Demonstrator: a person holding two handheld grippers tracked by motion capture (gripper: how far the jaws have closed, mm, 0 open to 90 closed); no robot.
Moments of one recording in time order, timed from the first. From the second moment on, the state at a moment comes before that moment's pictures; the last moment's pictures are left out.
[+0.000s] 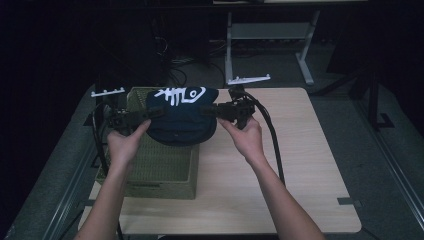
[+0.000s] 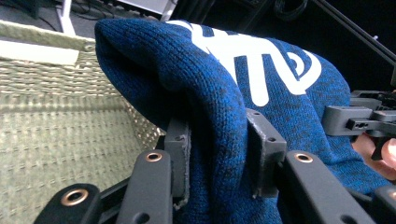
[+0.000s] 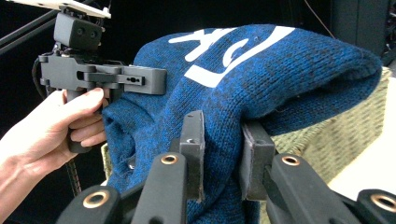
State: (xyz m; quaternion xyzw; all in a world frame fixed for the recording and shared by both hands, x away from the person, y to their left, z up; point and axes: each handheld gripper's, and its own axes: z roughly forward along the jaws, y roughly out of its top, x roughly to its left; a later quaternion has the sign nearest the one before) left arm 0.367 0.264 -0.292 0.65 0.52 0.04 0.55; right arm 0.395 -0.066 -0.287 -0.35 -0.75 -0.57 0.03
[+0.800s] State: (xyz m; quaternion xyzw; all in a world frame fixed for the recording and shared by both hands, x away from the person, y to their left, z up) left arm 0.362 0.309 -0.297 0.64 0.54 0.06 0.54; right arm 0.408 -0.018 -0.302 -0.34 -0.75 -0.56 0.07
